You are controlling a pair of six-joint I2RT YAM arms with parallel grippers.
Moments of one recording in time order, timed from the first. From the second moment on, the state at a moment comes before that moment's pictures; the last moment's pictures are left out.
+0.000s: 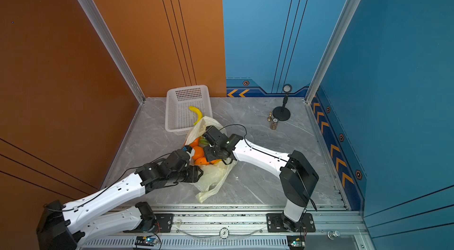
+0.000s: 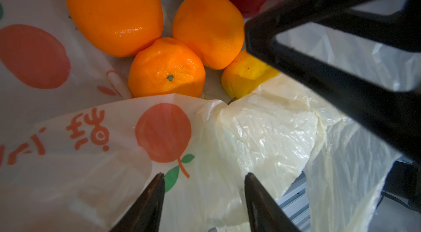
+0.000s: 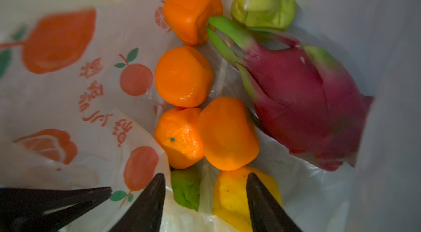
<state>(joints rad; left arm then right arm) -0.82 1.00 0.66 -0.59 0.01 -0.73 0.92 1.75 1.35 -0.62 0.04 0.48</state>
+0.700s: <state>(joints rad) -0.76 0.98 0.62 -0.55 0.01 -0.72 0.93 1.95 1.44 -0.63 0.07 0.56</state>
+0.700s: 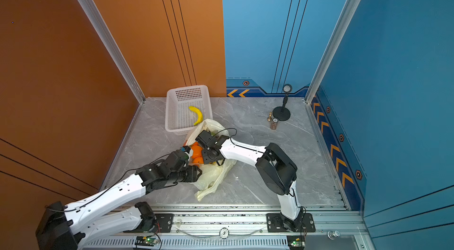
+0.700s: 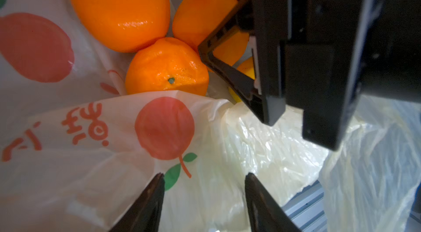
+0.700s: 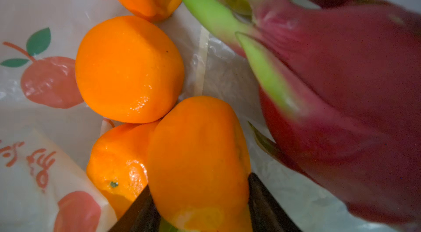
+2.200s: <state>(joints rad) -0.54 1.09 0.88 -0.27 0.30 -1.18 0.85 1.40 1.07 -0.07 -0.30 0.71</state>
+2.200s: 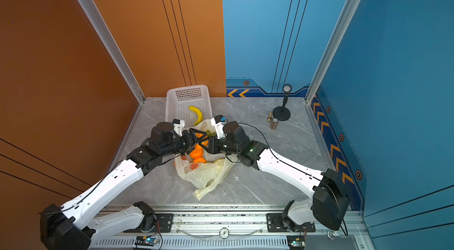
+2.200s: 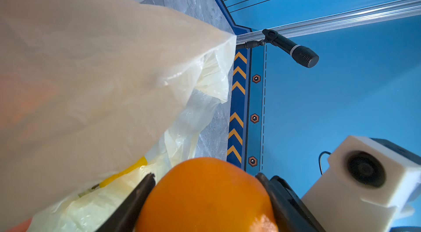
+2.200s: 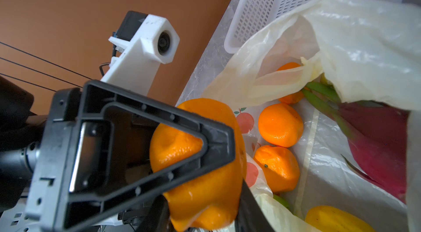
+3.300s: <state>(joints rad) -0.20 1.48 1.46 -0.41 0.33 -0.87 0.77 1.14 1.06 -0.14 -0.23 0.68</state>
